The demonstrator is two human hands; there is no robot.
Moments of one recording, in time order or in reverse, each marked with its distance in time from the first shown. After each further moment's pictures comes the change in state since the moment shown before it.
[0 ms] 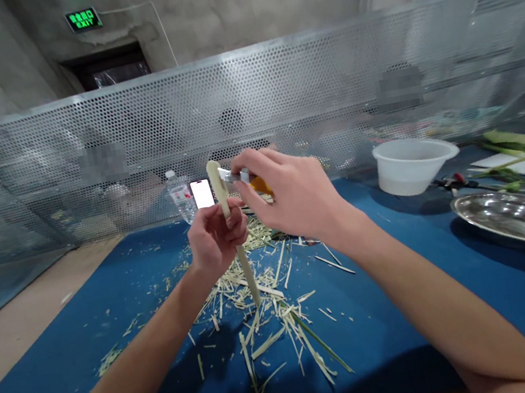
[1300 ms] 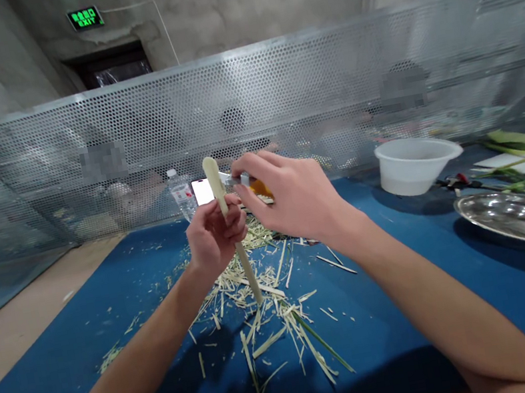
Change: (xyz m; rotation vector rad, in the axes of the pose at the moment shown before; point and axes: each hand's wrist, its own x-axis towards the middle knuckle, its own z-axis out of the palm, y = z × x) left_hand -0.003 0.006 0.005 0.025 0.044 0.015; right_hand -0.001 -0.003 0.001 -0.010 -0.036 -0.016
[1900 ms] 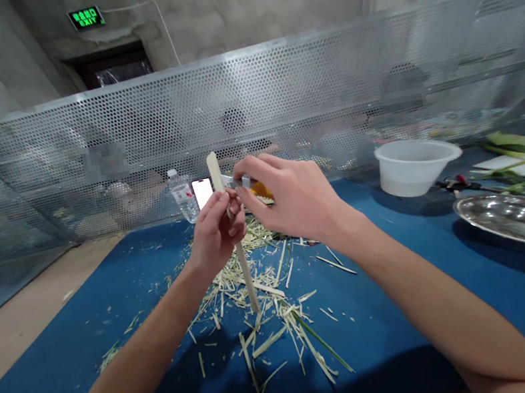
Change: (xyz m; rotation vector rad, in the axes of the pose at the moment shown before) left_hand 0.000 0.000 0.001 0.106 -0.014 0.081; right_hand 0.001 0.000 0.001 -0.012 -0.033 0.021
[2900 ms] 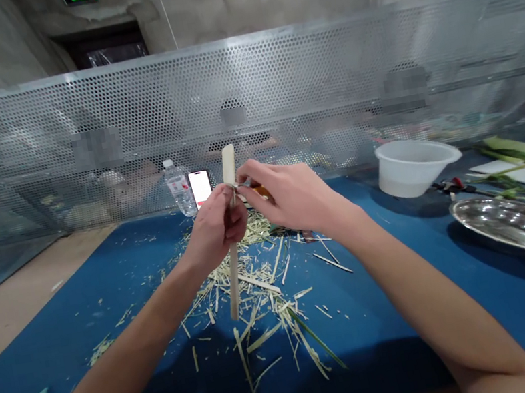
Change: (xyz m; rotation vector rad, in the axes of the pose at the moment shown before) left_hand 0.000 0.007 0.010 0.172 0.036 -0.100; right_hand 0.001 0.025 0.017 0.004 -0.205 -0.077
